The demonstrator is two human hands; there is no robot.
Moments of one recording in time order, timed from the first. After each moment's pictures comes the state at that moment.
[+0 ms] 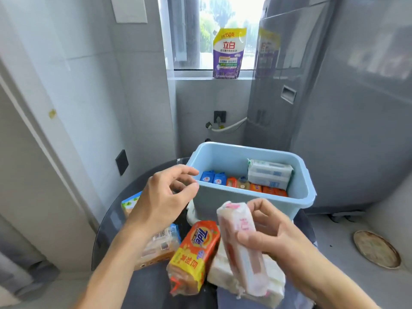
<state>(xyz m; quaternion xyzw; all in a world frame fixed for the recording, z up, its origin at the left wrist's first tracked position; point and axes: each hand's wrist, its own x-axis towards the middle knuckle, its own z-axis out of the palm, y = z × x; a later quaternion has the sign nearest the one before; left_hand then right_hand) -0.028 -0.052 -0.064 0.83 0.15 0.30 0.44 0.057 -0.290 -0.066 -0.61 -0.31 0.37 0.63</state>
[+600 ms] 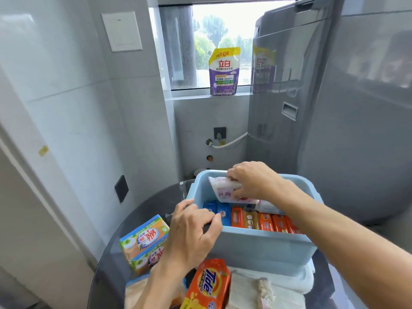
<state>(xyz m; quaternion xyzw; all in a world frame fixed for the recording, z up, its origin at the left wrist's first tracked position) 0.027 -0.057 -0.094 0.92 0.08 0.33 0.21 0.215 -0.151 -0.028 -0.83 -0.55 -0.09 0.01</state>
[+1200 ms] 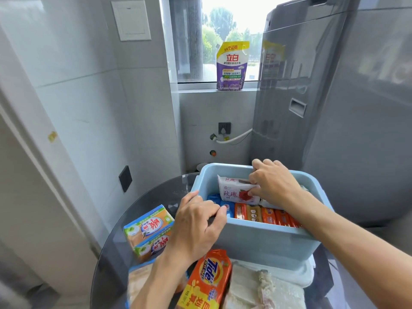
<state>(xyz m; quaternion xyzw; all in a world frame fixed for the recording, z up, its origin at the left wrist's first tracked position) 0.027 -0.054 -0.108 0.92 0.08 0.33 0.19 0.234 -0.177 -0.064 -0.85 -0.50 -0.18 0.00</state>
